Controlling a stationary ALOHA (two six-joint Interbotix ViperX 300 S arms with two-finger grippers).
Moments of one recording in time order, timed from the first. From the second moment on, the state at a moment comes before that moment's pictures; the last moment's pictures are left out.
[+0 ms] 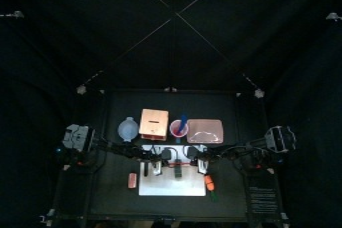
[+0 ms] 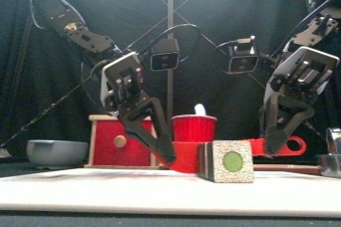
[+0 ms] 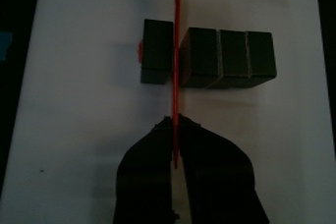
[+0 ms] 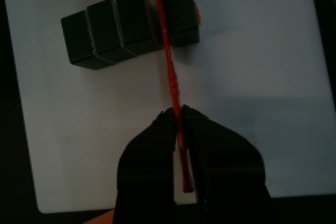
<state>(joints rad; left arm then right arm) -0.08 0.21 0.62 -0.23 -0.02 0.01 0.03 -0.11 0.93 0.43 0.12 -0.15</state>
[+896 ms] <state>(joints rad) -0.03 0.12 0.61 -0.12 0.05 0.01 -0.03 -0.19 0.88 0.39 0.22 -0.15</state>
